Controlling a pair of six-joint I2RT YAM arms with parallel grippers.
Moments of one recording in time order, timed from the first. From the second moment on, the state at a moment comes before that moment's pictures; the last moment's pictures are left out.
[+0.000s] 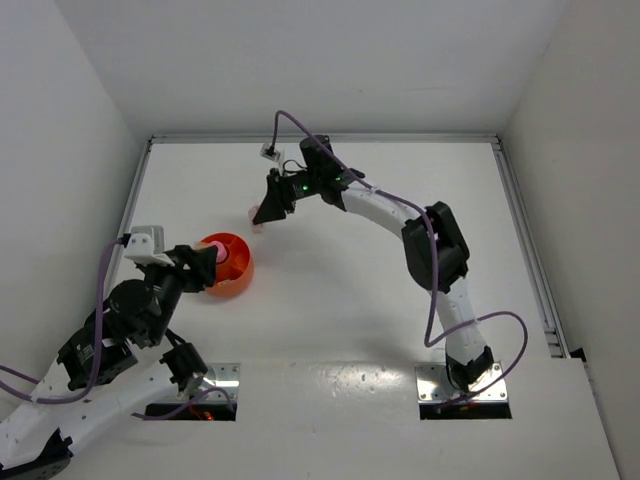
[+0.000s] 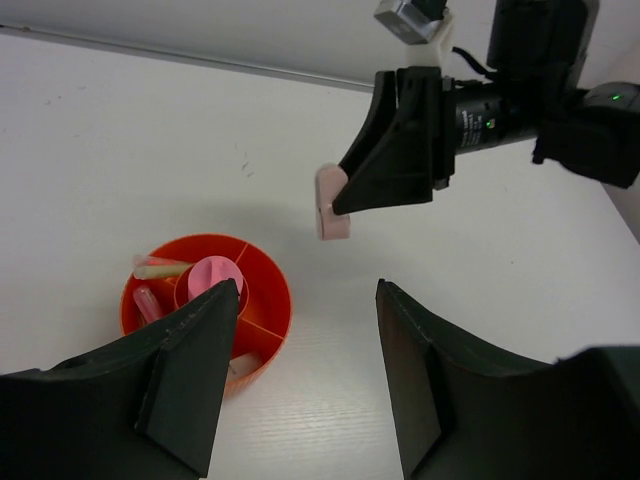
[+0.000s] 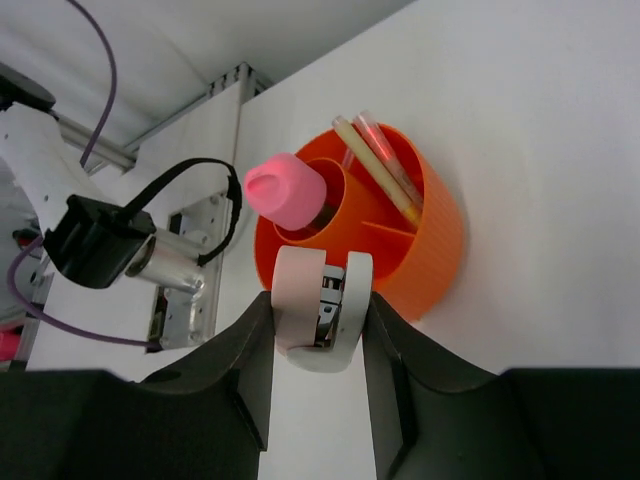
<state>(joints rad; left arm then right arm) -0.88 0.33 0.81 -0.61 -0.73 -0.40 0.65 2.20 1.79 -0.07 -0.99 0.19</state>
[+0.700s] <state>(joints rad) -0.88 0.35 0.81 -0.61 -0.75 -0.40 0.74 2.42 1.79 0.44 -1.21 0.23</state>
